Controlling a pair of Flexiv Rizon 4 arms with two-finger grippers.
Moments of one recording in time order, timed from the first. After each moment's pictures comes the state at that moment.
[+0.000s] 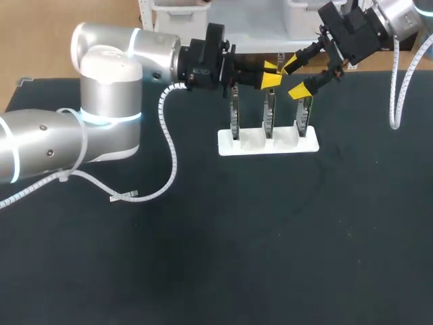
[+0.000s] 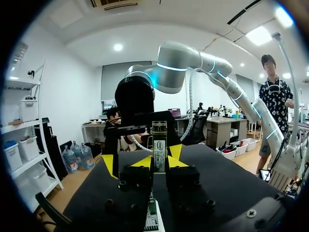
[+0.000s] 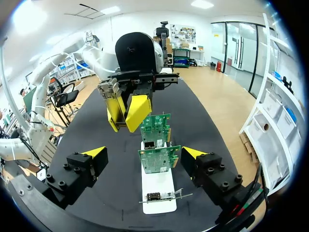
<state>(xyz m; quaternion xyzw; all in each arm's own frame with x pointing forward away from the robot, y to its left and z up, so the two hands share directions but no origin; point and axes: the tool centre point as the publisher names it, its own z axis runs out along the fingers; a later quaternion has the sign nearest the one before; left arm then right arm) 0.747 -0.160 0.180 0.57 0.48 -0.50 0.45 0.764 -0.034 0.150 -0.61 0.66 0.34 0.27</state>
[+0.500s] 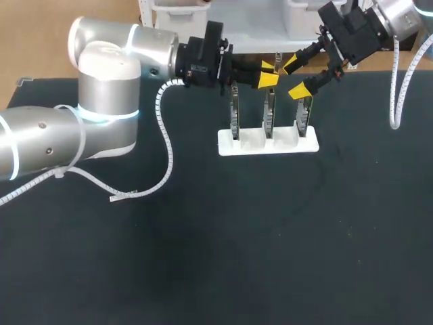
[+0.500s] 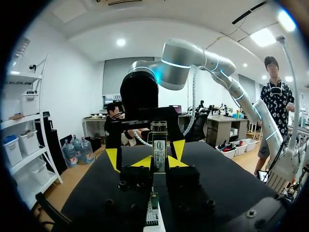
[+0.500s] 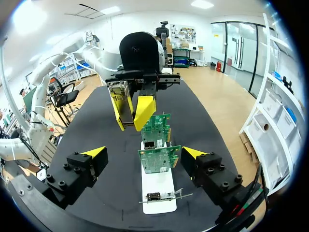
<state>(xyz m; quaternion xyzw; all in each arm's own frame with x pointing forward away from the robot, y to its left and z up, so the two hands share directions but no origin) 0.752 -0.155 0.176 0.57 0.49 -0.49 0.44 0.764 -0.034 0.150 -0.61 0.66 0.34 0.27</state>
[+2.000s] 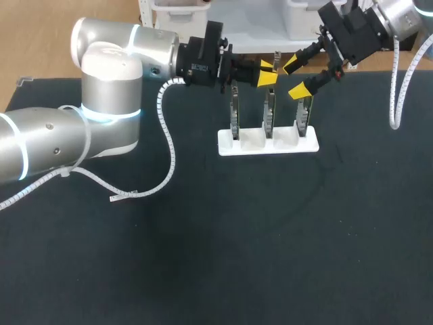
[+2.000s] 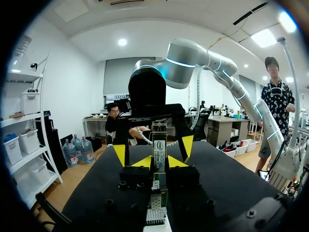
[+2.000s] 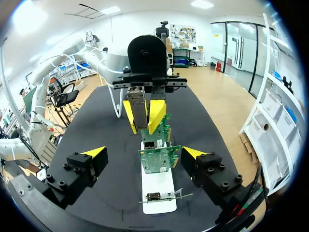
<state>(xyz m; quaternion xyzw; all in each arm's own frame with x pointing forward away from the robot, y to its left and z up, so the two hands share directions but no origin) 0.766 -0.156 0.170 0.56 0.49 -0.50 0.44 0.764 -0.034 0.150 -0.61 0.66 0.34 0.27</state>
